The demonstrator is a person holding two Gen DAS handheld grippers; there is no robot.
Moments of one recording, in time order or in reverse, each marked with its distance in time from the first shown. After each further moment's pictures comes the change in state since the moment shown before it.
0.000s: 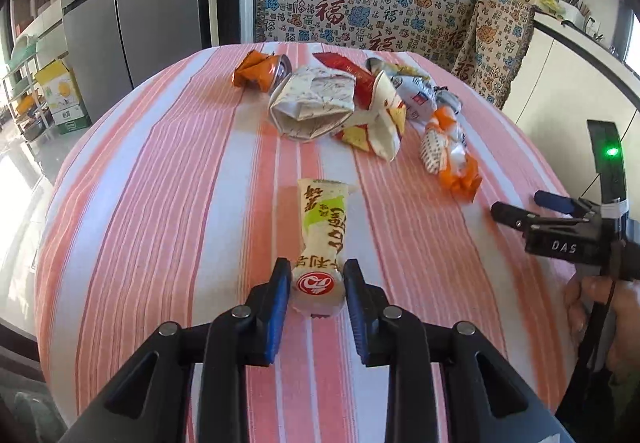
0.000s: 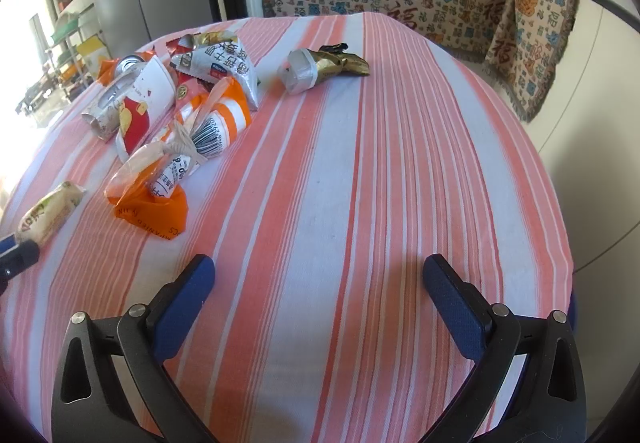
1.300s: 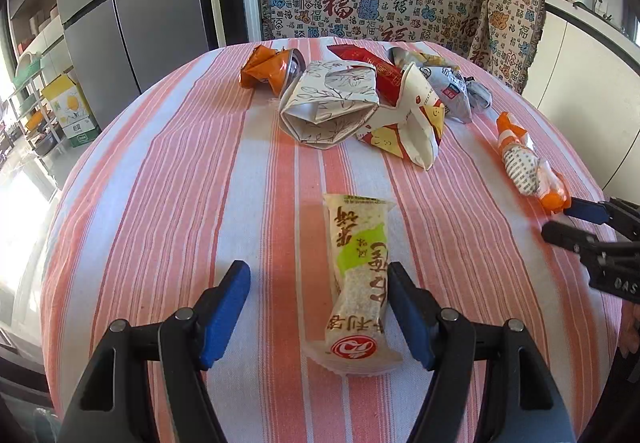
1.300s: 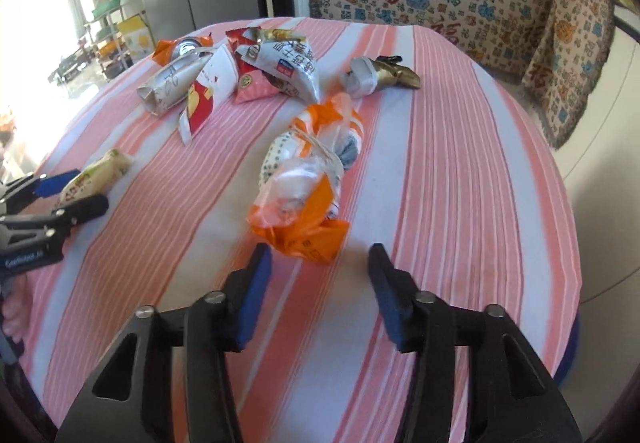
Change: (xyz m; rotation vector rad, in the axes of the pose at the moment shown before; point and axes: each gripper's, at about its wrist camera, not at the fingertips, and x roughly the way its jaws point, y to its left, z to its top) left arm 0.026 0.005 0.014 0.049 -0.005 0.074; right arm -0.021 0.016 -0.018 -0.124 0.010 0.106
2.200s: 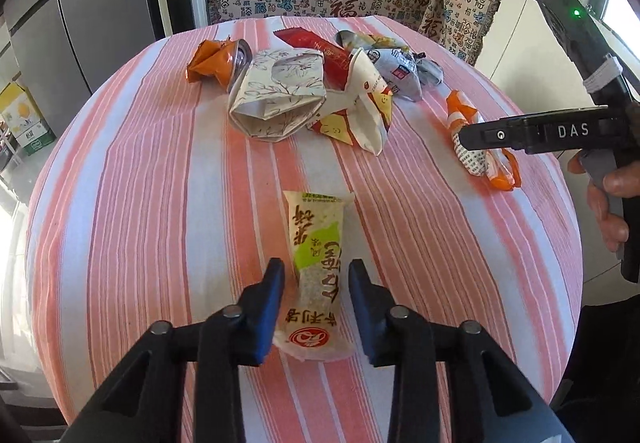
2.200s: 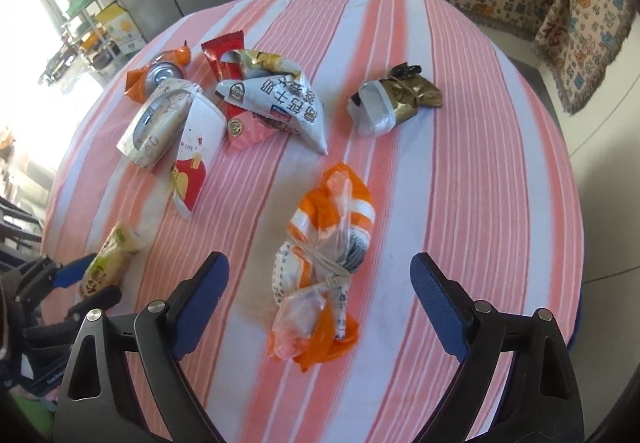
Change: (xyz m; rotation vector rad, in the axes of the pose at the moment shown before) left arm -0.003 -0.002 0.017 0.091 0.129 -0.173; right arm 0.035 0.005 0.095 0.103 0.217 0.047
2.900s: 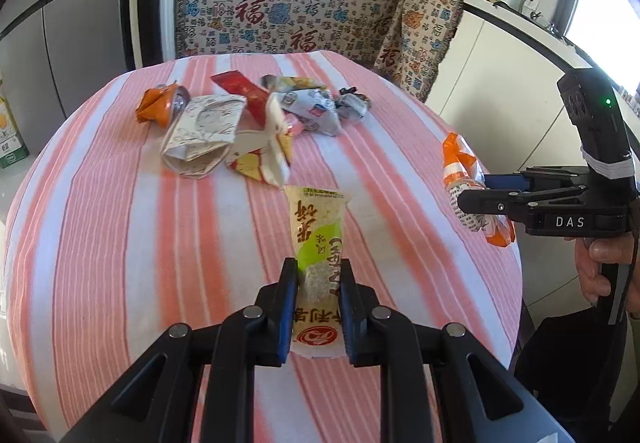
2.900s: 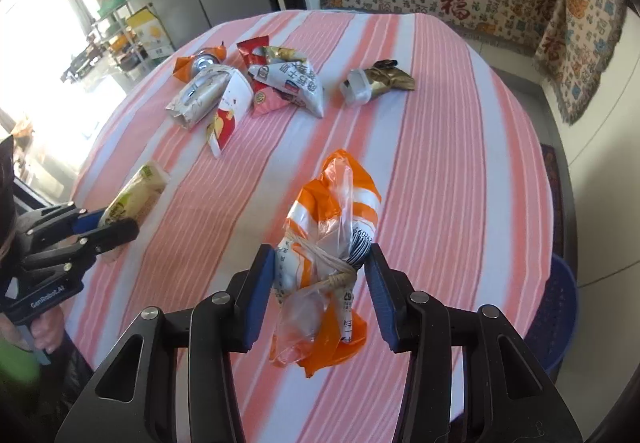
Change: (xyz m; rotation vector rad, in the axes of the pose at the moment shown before) left arm -0.034 -0.054 0.002 0.027 -0.117 -0.141; right arm -0.073 -0.029 -0.075 -0.038 -0.120 0.038
